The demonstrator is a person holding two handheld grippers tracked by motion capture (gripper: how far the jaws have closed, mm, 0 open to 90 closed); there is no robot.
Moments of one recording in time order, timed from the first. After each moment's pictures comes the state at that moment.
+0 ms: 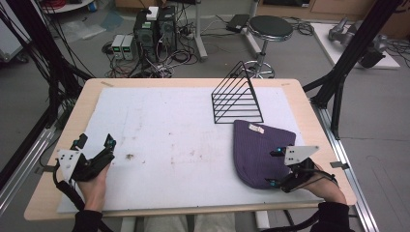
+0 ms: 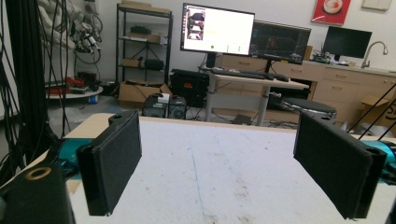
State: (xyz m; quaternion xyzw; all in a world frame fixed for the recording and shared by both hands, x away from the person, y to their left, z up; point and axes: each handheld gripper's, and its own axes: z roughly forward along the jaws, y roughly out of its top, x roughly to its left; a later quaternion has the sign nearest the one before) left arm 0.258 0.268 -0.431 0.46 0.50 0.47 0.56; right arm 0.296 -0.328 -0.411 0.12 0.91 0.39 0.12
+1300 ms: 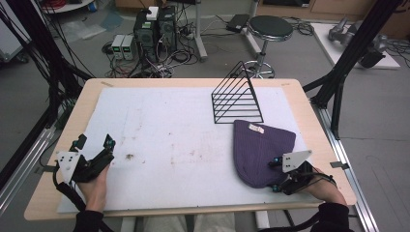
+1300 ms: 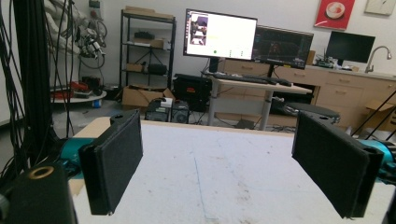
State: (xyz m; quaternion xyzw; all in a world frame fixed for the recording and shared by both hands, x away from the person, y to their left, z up) left arm 0.256 0.267 -0.432 0.46 0.50 0.48 0.56; right arm 0.301 -0.338 -0.438 0.08 0.93 0.34 0.09
